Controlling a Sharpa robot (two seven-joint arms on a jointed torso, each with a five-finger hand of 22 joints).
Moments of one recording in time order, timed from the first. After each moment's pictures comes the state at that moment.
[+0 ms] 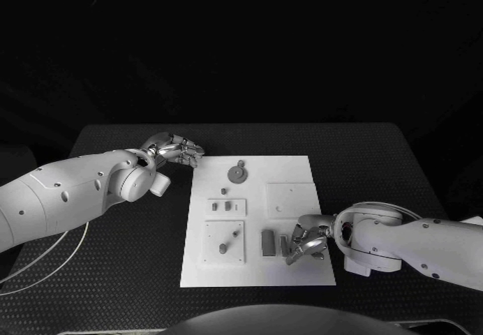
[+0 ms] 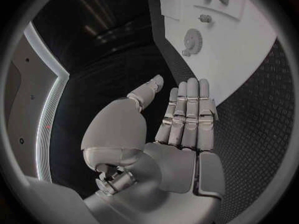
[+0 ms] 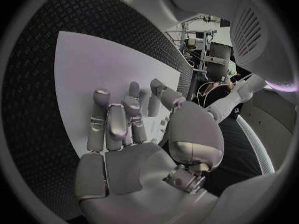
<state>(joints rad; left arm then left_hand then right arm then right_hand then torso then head) 1.22 -0.73 -0.15 1.17 -0.33 -0.18 0.14 1.08 -0.09 0.53 -0.24 0.05 0.91 0.17 0.28 0.52 1.17 0.12 0.07 0.33 0.99 0.06 0.59 0.58 0.02 1.01 -0.04 0.07 0.99 1.11 -0.94 -0.24 1.73 -1.08 0.03 -0.38 0.86 -0.25 0.73 -0.21 0.05 1.11 0.07 0.26 0.62 1.24 -0.03 1.11 1.21 1.30 -0.12 1.48 1.02 0.25 1.12 -0.02 0.88 1.31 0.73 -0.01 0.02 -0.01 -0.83</state>
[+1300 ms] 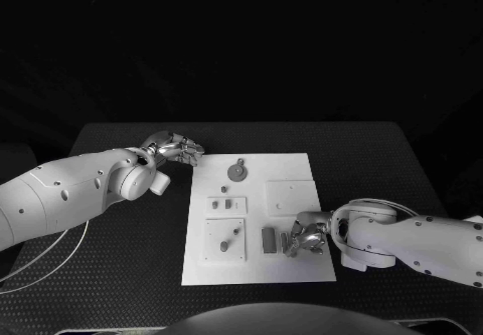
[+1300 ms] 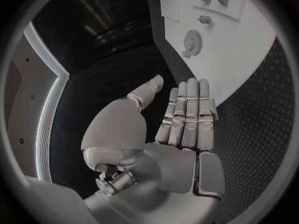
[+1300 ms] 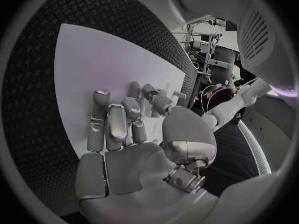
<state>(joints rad) 1.22 -0.73 -0.15 1.17 -0.33 -0.18 0.14 1.08 -0.09 0.53 -0.24 0.05 0.91 0.17 0.28 0.52 1.17 0.12 0.07 0.33 0.99 0.06 0.59 0.58 0.02 1.01 -0.04 0.07 0.99 1.11 -0.91 -0.24 1.70 -1.12 0.02 -0.40 0.83 0.04 0.68 -0.29 0.05 1.11 0.06 0.27 0.61 1.26 -0.03 1.15 1.24 1.31 -0.13 1.49 1.05 0.24 1.12 -0.02 0.89 1.31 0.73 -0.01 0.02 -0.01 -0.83</state>
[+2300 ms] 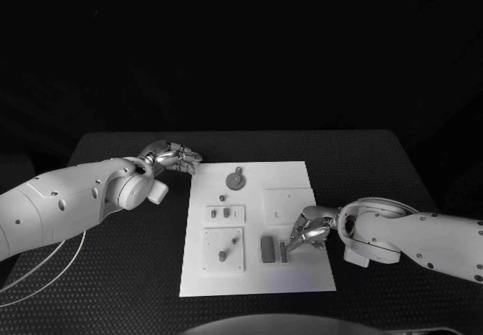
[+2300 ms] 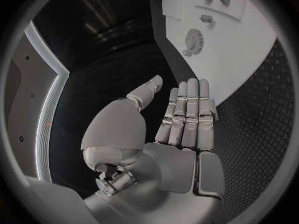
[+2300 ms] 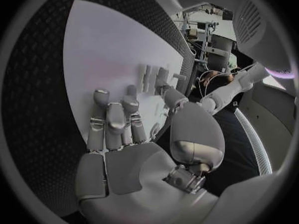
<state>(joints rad) 1.22 -0.73 -0.15 1.17 -0.31 -0.18 0.14 1.08 -0.09 0.53 -0.24 0.05 0.91 0.17 0.28 0.52 1.17 0.12 0.07 0.33 0.99 0.06 0.57 0.58 0.02 1.01 -0.03 0.07 0.99 1.13 -0.92 -0.22 1.61 -1.03 -0.03 -0.27 0.83 -0.26 0.66 -0.20 0.05 1.02 0.09 0.21 0.58 1.17 0.00 1.08 1.20 1.23 -0.11 1.47 0.96 0.25 1.09 0.00 0.88 1.31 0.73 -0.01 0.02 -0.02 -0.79</state>
